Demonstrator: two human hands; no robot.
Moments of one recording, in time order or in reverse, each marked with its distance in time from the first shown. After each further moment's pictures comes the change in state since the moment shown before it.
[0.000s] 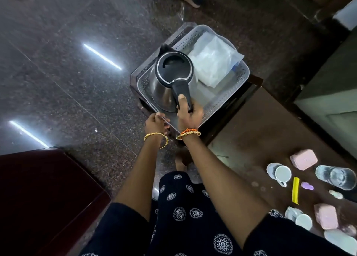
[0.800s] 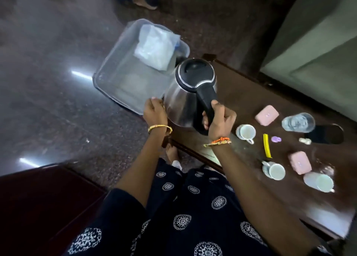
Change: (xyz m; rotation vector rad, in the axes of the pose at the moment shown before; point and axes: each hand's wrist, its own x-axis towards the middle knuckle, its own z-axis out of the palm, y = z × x) left_hand -0.137 -0.028 0.107 0.073 0.194 0.408; right_hand -0.054 -0.042 -0.245 0.341 0.171 0.118
